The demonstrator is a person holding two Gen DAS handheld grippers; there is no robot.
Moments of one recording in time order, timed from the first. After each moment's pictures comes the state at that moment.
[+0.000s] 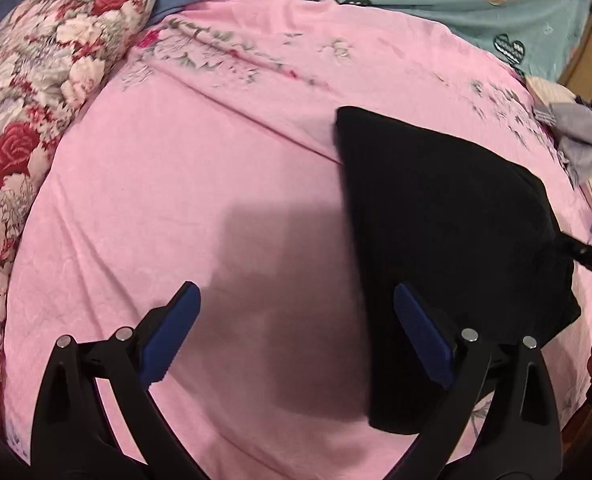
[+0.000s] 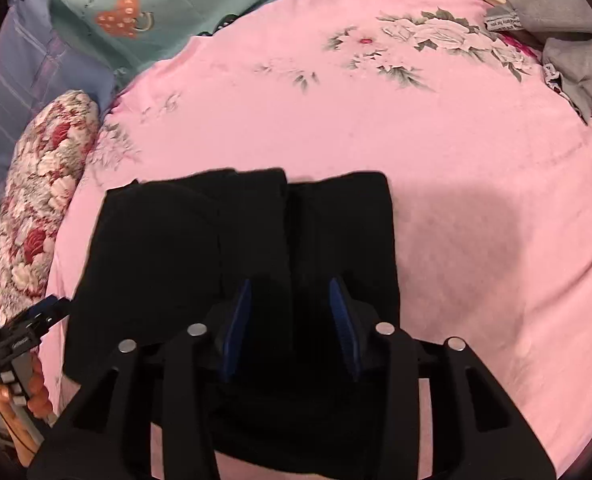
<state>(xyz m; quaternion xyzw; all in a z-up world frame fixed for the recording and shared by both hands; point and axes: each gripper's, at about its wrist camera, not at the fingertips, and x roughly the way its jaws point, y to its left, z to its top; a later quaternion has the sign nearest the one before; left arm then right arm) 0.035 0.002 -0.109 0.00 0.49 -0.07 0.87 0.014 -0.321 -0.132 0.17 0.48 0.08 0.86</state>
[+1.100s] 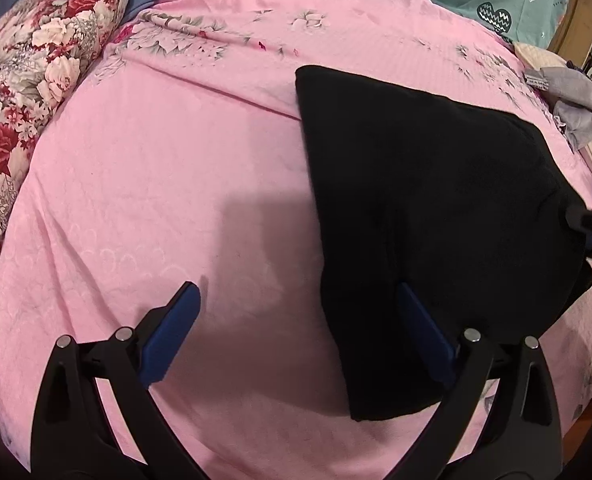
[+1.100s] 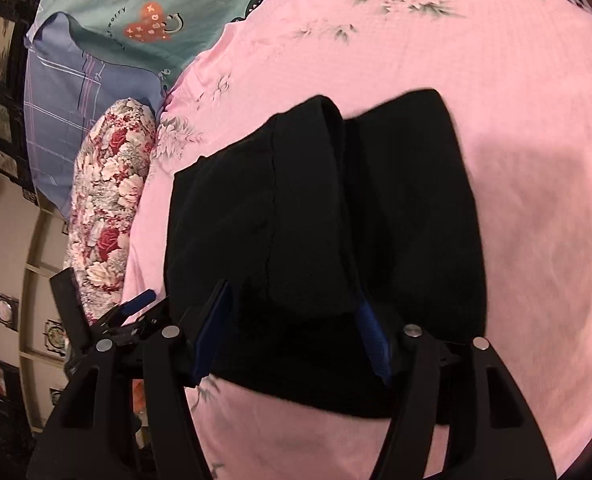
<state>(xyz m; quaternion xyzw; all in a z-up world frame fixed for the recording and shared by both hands) 0.026 -0.018 -0.133 0.03 0.51 -0.08 0.86 0.001 -0.313 -0.142 0.29 0.50 0.17 0.80</state>
